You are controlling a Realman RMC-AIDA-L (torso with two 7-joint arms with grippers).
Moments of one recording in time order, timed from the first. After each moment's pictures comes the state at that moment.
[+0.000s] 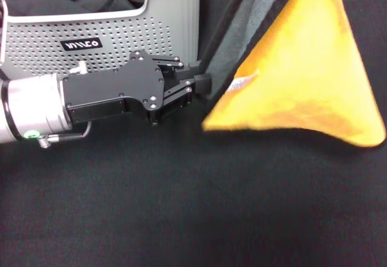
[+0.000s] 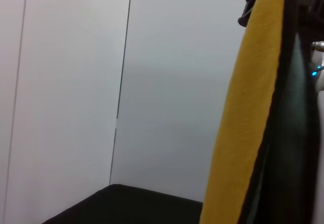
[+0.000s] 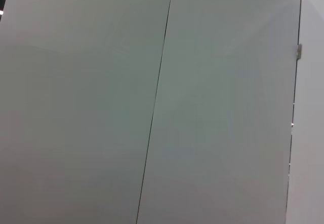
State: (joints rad) left arm -0.30 -2.08 1.17 0.93 1.43 1.56 -1.36; right arm 0.42 2.02 -1.17 -1.33 -1.14 -1.55 1.53
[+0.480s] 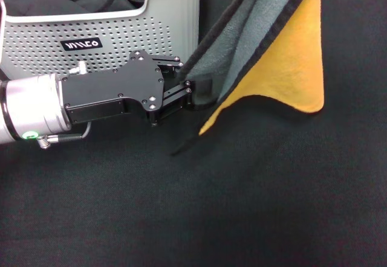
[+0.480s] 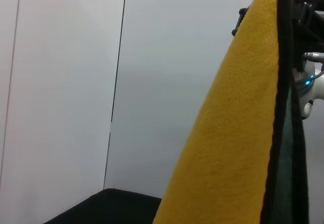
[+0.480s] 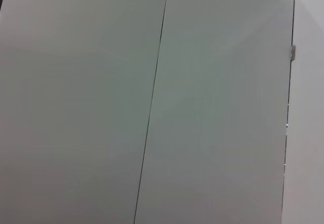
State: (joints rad) left arm -0.30 -2.09 1.17 0.92 1.43 1.58 -1.36; right arm 0.40 2.02 -1.15 -1.32 -1.14 -1.57 1.52
